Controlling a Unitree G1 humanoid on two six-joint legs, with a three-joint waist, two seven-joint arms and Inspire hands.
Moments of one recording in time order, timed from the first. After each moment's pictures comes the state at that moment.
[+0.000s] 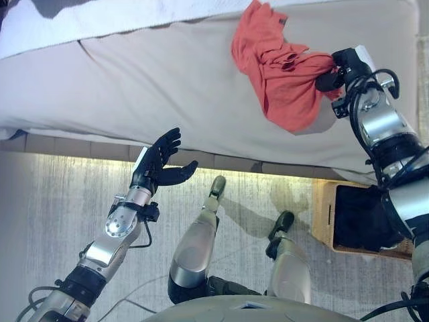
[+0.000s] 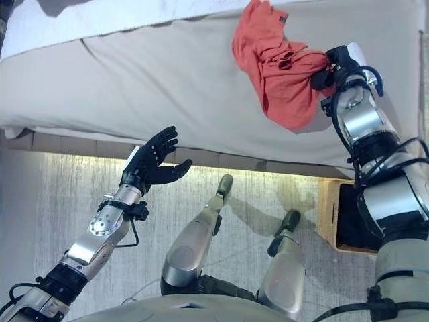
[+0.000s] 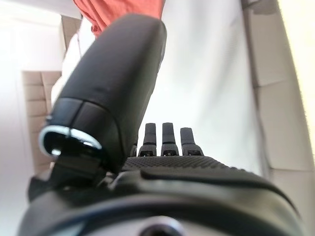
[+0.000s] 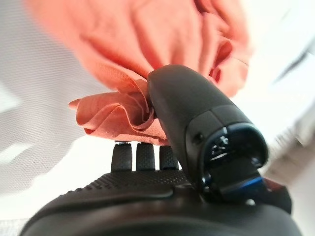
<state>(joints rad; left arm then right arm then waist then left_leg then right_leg) -0.05 0.59 -0.37 0.07 -0.50 -0.21 0.15 -1.00 -0.80 0.47 0.70 0.26 0.24 -0.18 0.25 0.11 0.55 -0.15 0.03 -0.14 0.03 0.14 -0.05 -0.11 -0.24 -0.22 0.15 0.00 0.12</state>
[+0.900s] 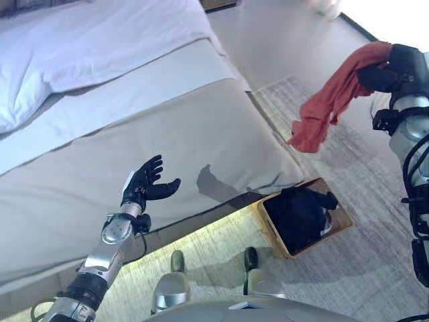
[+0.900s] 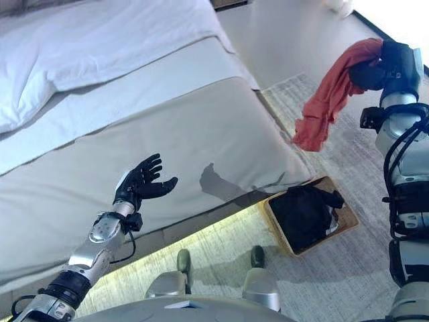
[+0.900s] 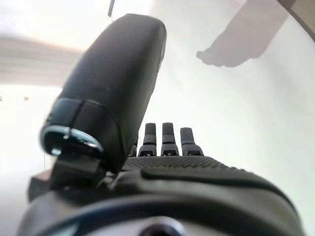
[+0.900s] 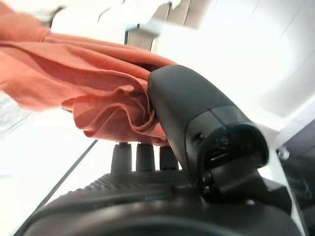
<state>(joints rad) -0.01 0.51 -0.28 0.27 -0.49 -0.09 0.14 -0.58 -0.92 0.01 0.35 0.49 0.16 -0.24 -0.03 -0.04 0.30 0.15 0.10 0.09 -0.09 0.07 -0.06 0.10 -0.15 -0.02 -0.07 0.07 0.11</state>
